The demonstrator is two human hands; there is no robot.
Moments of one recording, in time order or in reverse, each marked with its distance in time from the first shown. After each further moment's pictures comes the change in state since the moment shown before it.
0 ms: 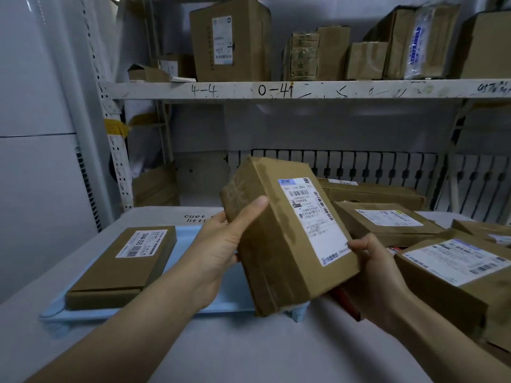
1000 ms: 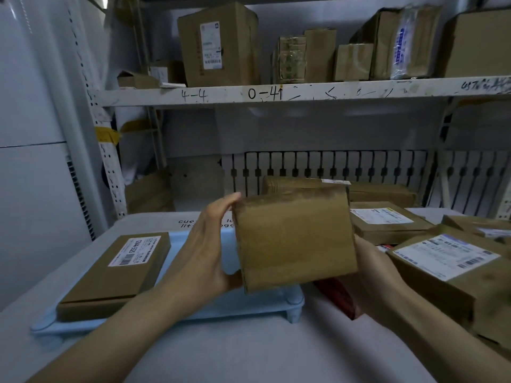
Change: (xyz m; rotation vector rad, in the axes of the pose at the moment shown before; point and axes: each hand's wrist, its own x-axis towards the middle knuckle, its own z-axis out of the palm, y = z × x) left_hand 0.010 -0.023 -0.033 0.970 -0.060 0.840; right_hand -0.007 -0.007 -0.003 -0.242 -0.177 -0.241
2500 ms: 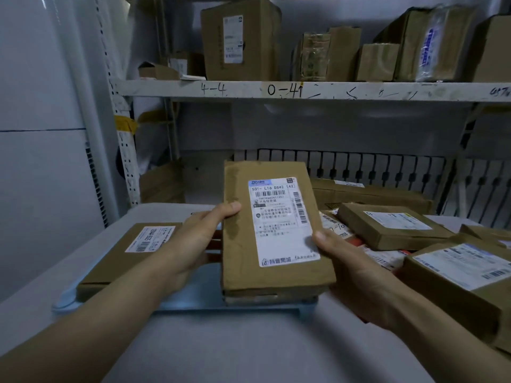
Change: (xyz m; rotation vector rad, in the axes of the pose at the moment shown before) left_hand 0.011 -0.006 -0.024 -0.796 -0.003 -0.883; right_hand 0.023 0.021 0.011 -0.171 -0.304 0.183
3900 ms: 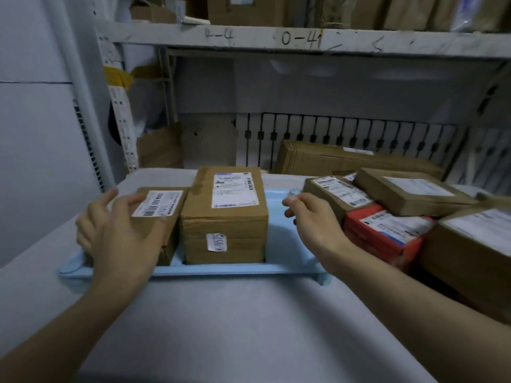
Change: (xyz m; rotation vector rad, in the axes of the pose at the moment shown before) left_hand -0.017 -0.082 -0.087 0.781 0.795 0.251; right_hand 0.063 0.023 0.071 -0.538 0.495 -0.147
